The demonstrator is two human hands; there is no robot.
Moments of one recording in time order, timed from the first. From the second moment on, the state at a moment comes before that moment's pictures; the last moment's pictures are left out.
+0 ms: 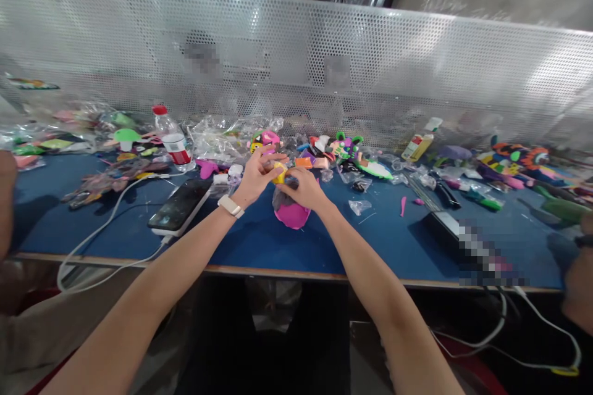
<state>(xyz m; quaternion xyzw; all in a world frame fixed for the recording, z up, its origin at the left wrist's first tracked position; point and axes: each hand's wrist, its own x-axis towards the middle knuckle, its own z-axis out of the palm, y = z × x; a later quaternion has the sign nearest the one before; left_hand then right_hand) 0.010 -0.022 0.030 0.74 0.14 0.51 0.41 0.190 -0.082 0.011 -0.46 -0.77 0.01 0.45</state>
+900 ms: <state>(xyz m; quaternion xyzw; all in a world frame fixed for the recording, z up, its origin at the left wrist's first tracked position) 0.016 -0.033 0.019 0.78 0.26 0.47 0.33 0.184 -0.088 0.020 -0.49 -0.68 0.05 0.54</state>
